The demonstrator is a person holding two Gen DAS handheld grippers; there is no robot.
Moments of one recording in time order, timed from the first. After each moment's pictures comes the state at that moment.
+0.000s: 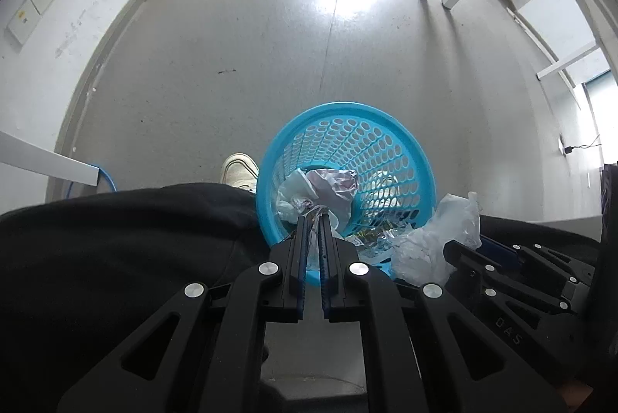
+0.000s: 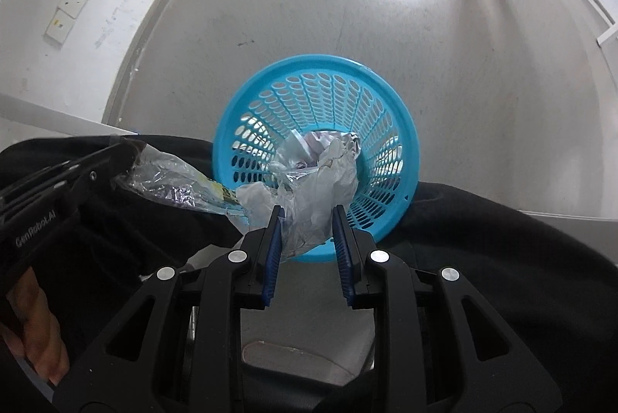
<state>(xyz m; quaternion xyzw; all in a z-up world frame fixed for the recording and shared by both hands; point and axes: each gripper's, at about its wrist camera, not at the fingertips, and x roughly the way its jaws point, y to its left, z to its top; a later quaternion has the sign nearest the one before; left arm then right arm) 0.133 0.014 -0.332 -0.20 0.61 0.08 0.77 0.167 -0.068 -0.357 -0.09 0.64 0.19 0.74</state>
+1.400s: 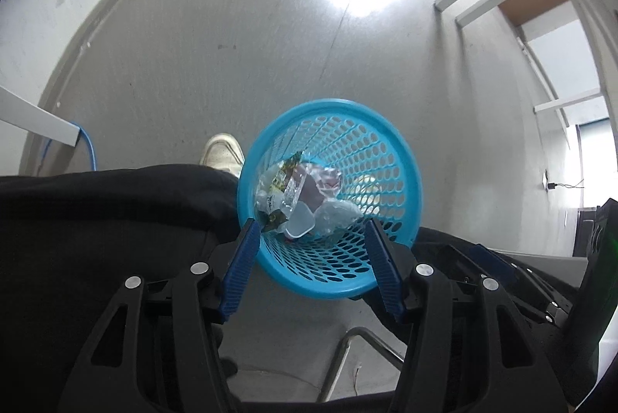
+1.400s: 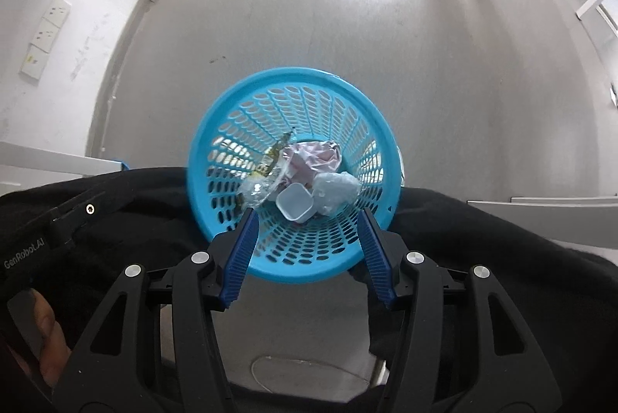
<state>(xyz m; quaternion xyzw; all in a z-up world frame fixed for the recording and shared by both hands) 0.133 0.032 -0.341 -0.29 0.59 0.09 0.75 0.181 -0.077 -0.357 -0.05 0.64 0.15 0.75</state>
